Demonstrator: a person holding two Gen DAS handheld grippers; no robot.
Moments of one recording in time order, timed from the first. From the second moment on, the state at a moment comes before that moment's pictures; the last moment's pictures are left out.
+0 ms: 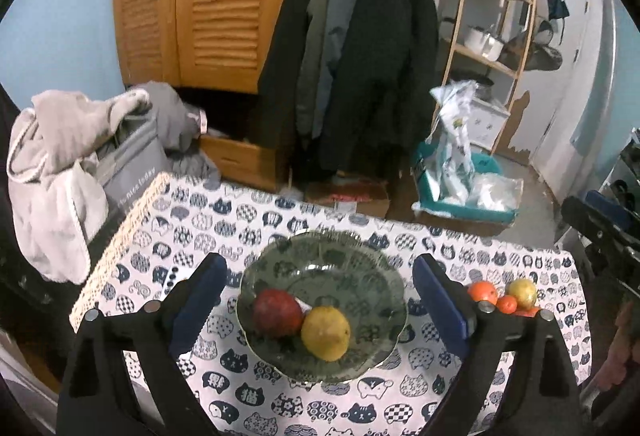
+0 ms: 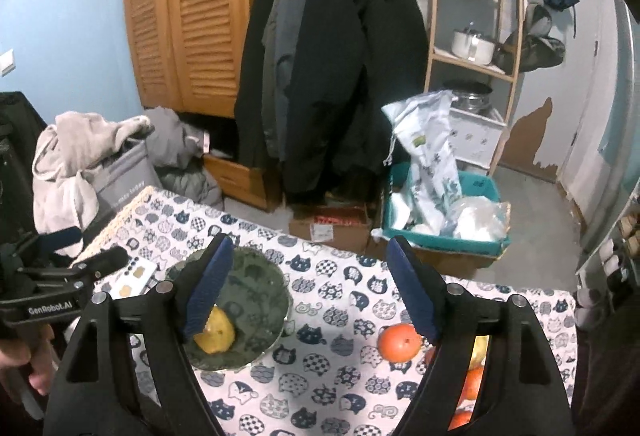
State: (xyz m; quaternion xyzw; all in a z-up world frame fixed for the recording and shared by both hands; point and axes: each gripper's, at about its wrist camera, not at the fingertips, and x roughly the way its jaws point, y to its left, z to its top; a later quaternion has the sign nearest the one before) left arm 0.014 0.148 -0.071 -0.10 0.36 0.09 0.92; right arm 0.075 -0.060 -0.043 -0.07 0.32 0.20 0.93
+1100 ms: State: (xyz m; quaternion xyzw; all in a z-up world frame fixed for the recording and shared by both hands) left arm 0.023 0.060 -0.042 -0.04 0.32 0.03 0.94; right arm 0.042 -0.184 -0.033 -0.04 0.29 0.11 0.95
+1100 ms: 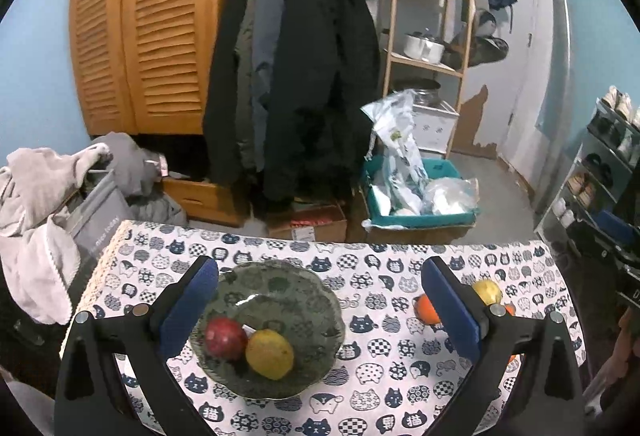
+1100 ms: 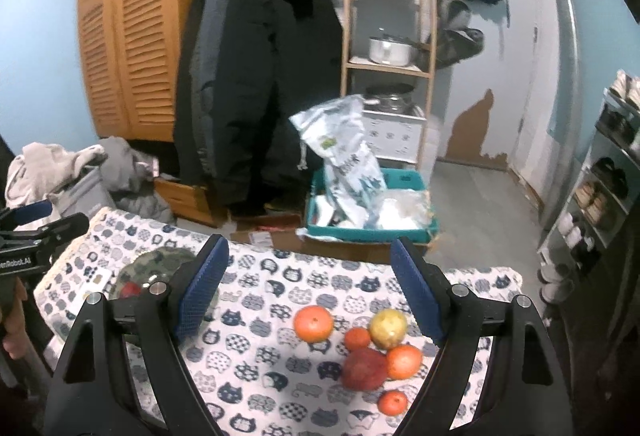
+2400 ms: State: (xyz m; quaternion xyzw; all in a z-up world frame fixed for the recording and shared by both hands) left arm 0.093 -0.068 -0.185 0.01 0.49 -0.06 0.87; right arm 0.063 -0.309 -0.187 0.02 0.50 0.00 0.87
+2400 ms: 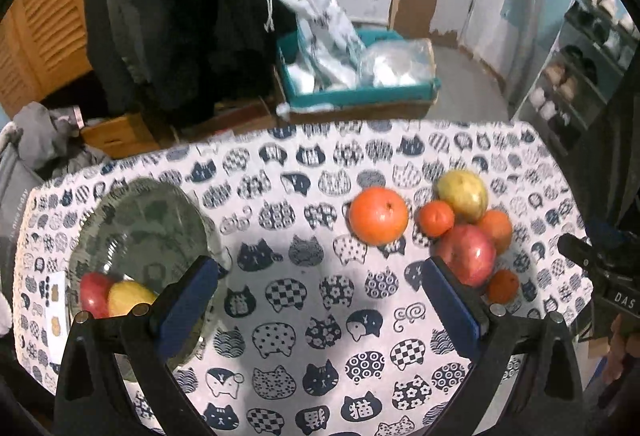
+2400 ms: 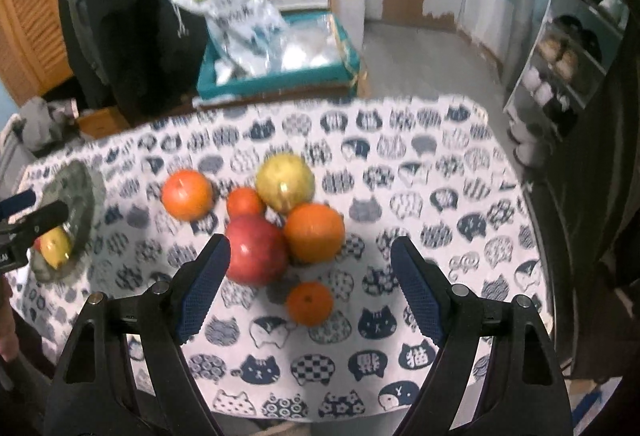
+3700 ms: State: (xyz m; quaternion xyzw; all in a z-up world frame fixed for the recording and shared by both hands) left arm 0.117 -0.085 -0.263 0.01 0.57 -0.07 0.82; right arm 0.074 -0.308 -0.306 0.03 0.62 0.02 0.78
